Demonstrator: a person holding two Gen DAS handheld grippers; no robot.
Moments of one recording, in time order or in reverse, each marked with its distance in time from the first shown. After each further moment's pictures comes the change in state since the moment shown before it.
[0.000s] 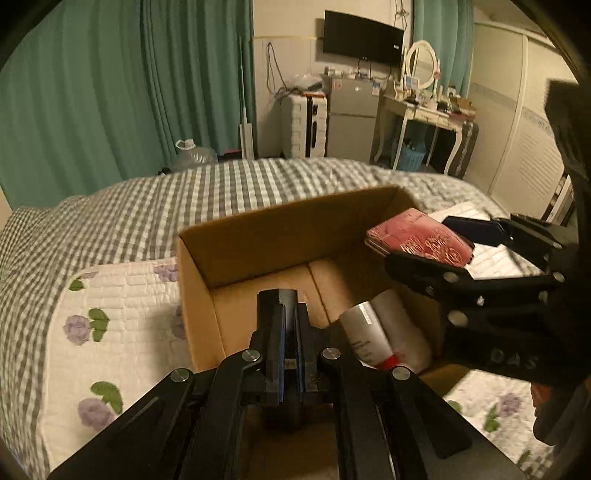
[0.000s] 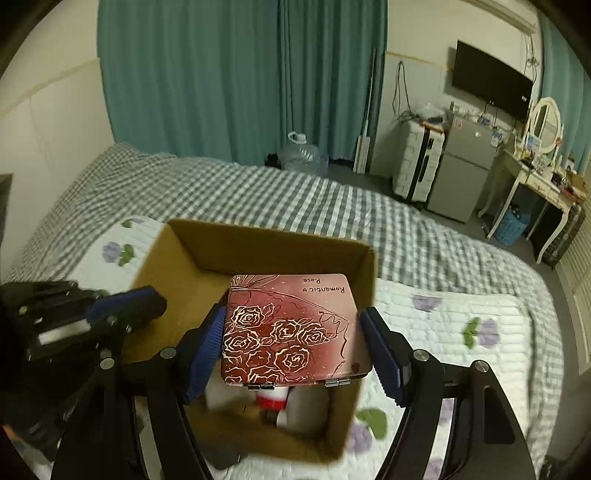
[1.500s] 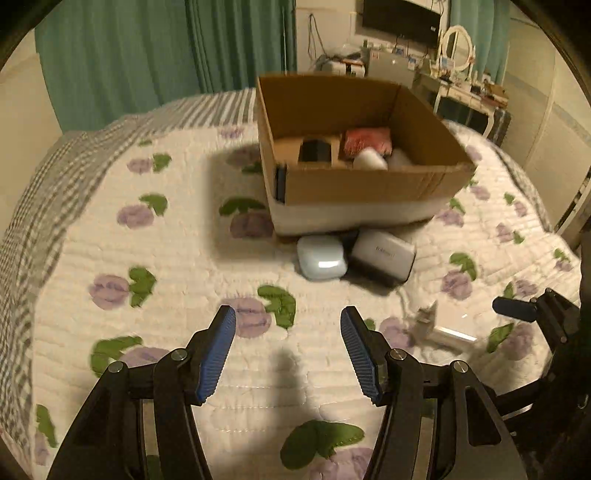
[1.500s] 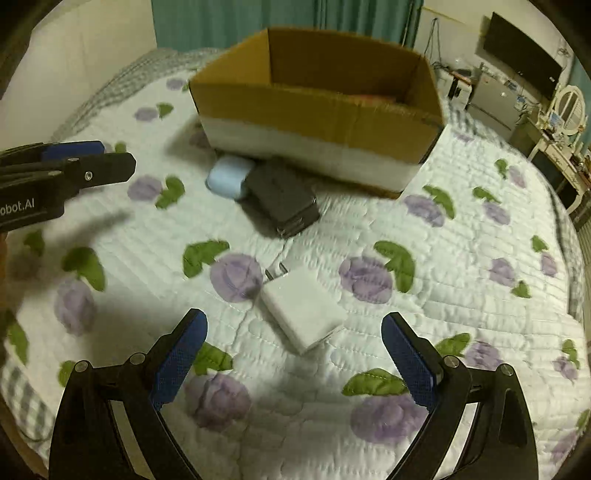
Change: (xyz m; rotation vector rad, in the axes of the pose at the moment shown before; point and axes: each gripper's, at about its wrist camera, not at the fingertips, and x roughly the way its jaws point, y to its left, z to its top) left arm -0.079 -0.006 -0.168 -0.110 0.133 0.121; right arm -0.048 0.063 -0.222 -0.114 0.236 0.051
